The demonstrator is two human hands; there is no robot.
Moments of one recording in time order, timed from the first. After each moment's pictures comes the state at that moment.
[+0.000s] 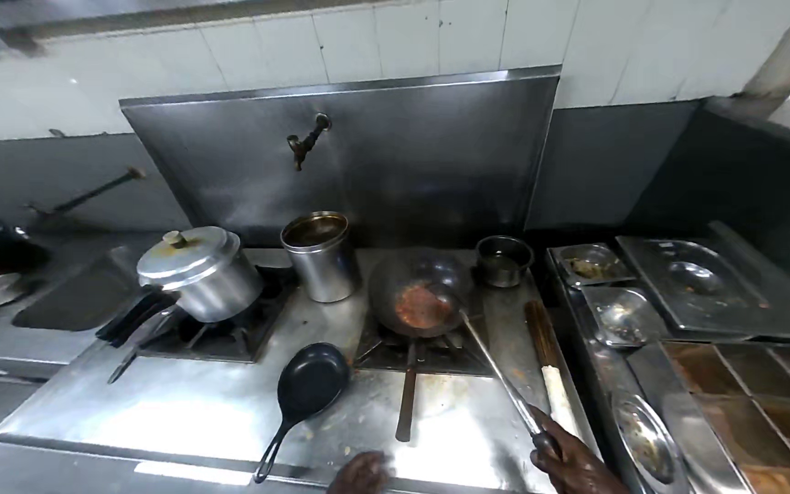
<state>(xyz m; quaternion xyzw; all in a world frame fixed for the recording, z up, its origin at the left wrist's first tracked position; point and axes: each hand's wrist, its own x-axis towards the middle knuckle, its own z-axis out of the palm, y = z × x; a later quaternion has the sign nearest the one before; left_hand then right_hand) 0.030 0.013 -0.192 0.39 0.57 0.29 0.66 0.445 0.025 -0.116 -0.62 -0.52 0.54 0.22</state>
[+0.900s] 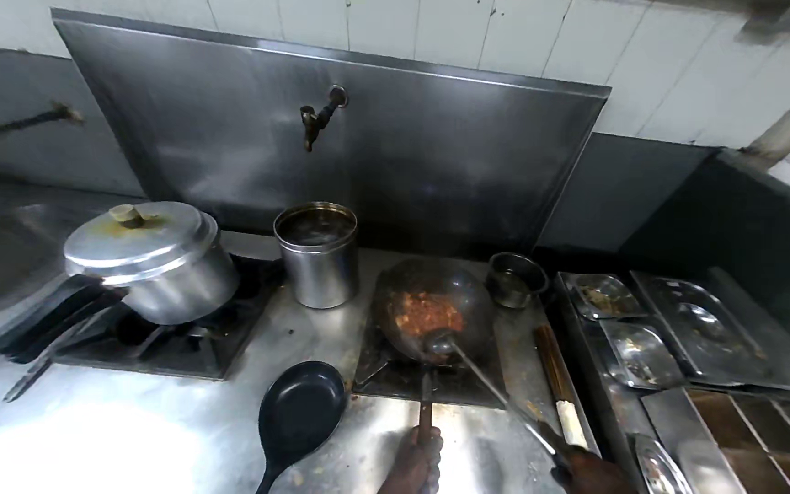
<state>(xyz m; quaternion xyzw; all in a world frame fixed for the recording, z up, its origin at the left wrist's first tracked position) 0.097 0.138 -0.171 0.18 0.47 0.32 0.81 0.368 0.109 -0.061 -0.73 -0.60 0.29 -0.17</state>
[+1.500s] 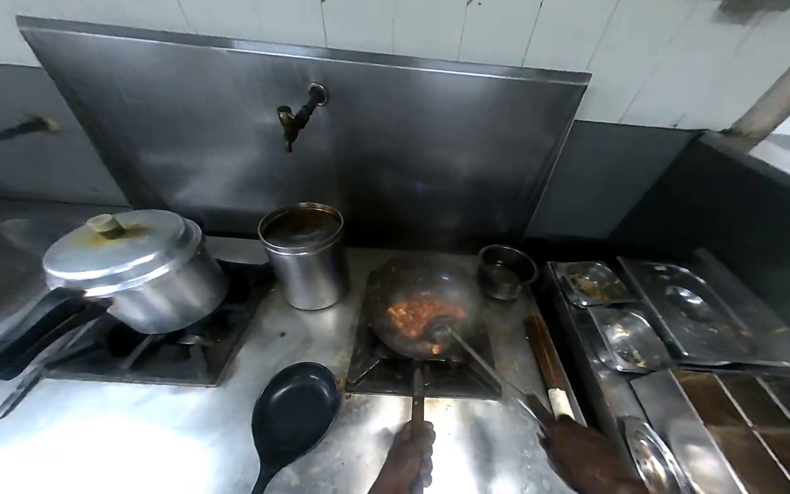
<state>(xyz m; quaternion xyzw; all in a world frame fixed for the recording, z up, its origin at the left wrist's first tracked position) 0.102 0.136 -0.170 0.17 0.48 0.32 0.80 0.358 0.122 -0.043 -0.75 -0.58 0.24 -0.20</state>
